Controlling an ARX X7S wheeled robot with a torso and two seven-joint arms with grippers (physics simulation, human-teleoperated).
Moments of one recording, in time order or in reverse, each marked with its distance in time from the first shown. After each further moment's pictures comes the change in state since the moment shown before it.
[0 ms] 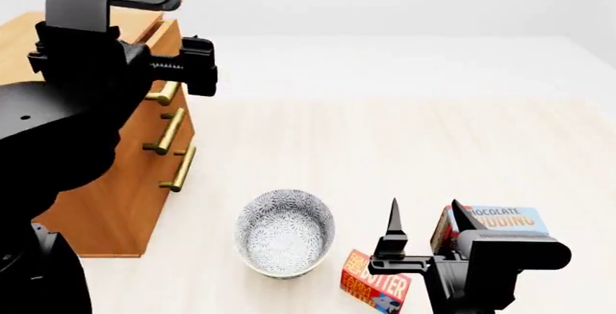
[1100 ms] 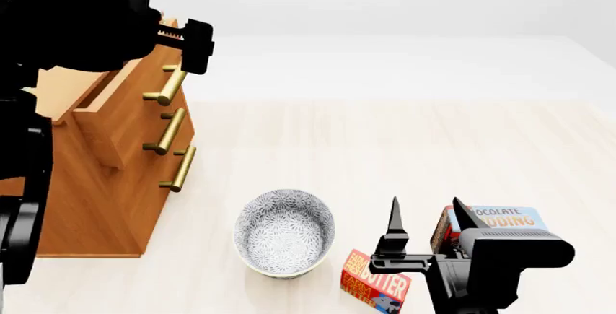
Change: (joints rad) left arm -0.486 -0.001 0.453 -0.837 0.060 0.043 0.126; right arm 0.009 0.035 -0.014 -0.021 0.035 0.014 0.032
